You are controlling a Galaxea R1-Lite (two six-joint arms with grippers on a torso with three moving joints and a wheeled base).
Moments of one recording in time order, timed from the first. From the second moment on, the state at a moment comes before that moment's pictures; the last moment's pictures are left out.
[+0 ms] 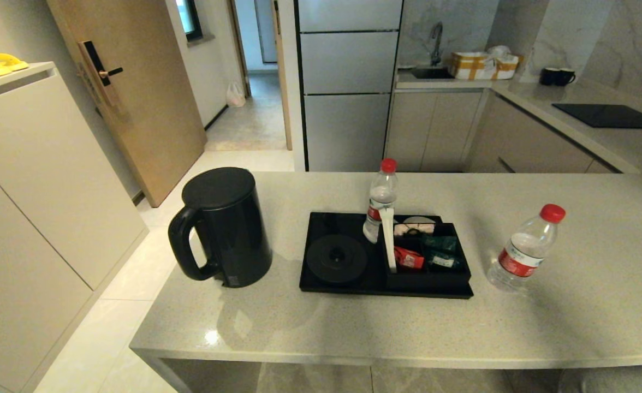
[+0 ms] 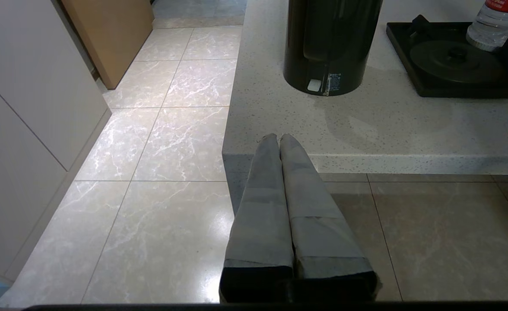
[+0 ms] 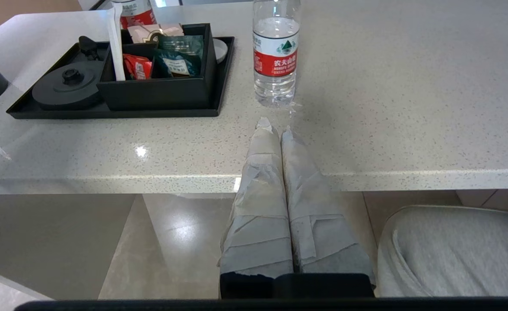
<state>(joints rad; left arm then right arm) 0.01 0.00 0.00 0.00 0.00 0.03 0.01 0.00 0.00 0.00 -0.01 0.01</state>
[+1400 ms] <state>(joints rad) 0.01 0.00 0.00 0.00 0.00 0.03 0.01 0.00 0.00 0.01 -0.01 -0.01</state>
